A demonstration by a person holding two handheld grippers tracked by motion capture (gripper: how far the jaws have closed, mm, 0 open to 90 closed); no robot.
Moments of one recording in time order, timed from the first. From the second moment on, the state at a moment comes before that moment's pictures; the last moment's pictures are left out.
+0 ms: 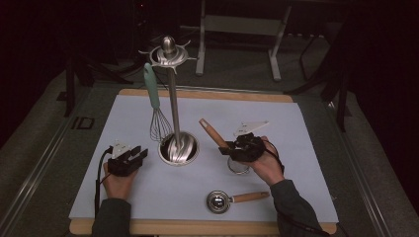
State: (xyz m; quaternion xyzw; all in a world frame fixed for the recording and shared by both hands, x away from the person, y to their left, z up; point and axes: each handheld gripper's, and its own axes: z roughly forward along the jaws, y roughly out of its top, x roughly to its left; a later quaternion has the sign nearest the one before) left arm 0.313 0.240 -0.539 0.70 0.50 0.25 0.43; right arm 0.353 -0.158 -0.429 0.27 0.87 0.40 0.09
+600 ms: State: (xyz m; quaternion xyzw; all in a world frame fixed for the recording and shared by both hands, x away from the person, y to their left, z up) left arm 0.313 0.239 -0.539 0.70 0.50 0.25 0.43; right arm 0.349 -0.149 -0.412 0.25 0.86 0.44 0.11
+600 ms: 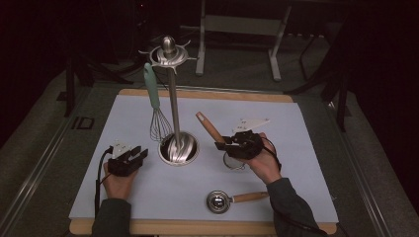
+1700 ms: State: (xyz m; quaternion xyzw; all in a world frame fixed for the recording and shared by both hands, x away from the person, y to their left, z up) left arm 0.313 0.238 -0.539 0.71 0.50 0.26 0.43; right arm 0.335 -0.134 -0.375 0.22 0.83 0.49 0.14
